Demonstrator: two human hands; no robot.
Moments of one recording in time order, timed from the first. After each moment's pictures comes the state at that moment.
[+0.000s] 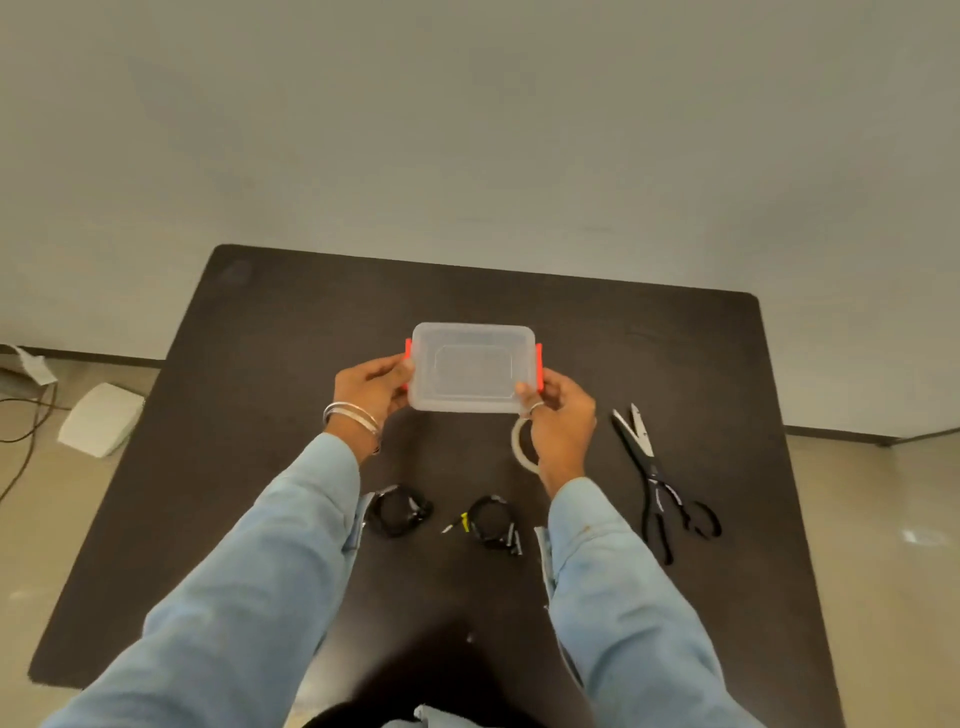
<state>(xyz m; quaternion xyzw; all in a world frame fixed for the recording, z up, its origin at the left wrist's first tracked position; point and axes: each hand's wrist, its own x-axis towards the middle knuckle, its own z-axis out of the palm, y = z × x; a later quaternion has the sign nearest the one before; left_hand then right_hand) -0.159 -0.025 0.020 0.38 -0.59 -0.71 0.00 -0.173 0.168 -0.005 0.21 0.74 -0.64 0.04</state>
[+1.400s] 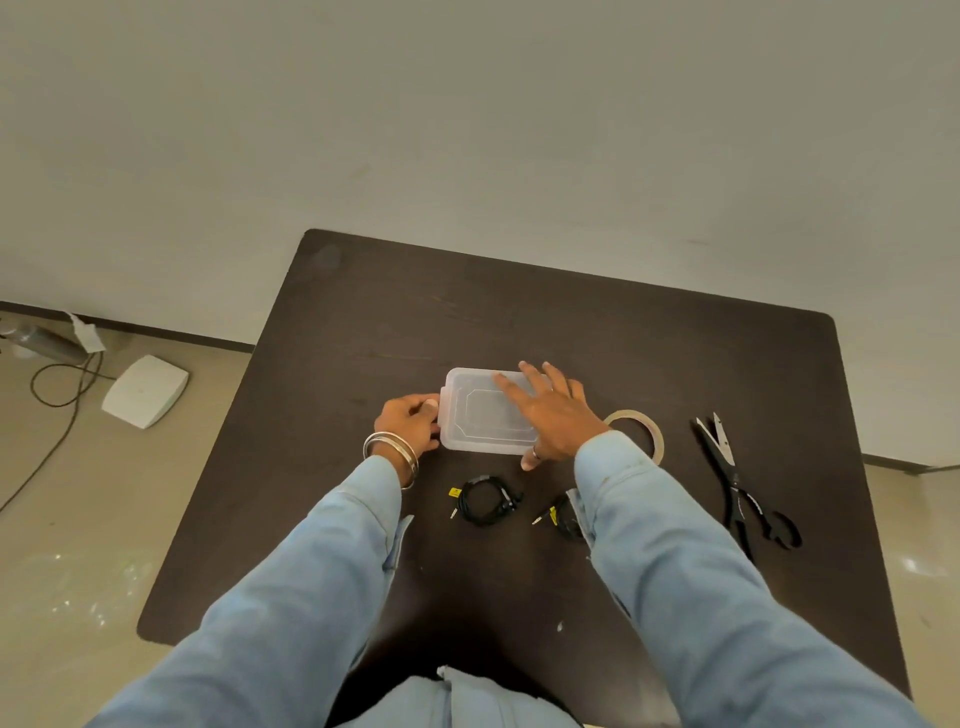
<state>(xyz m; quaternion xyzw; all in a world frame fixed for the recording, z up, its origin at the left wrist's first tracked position) -0.102 -0.111 -0.026 0.41 -0.67 -0.60 -0.10 -0.176 0.077 0.006 -0.31 0.90 0.02 0.30</state>
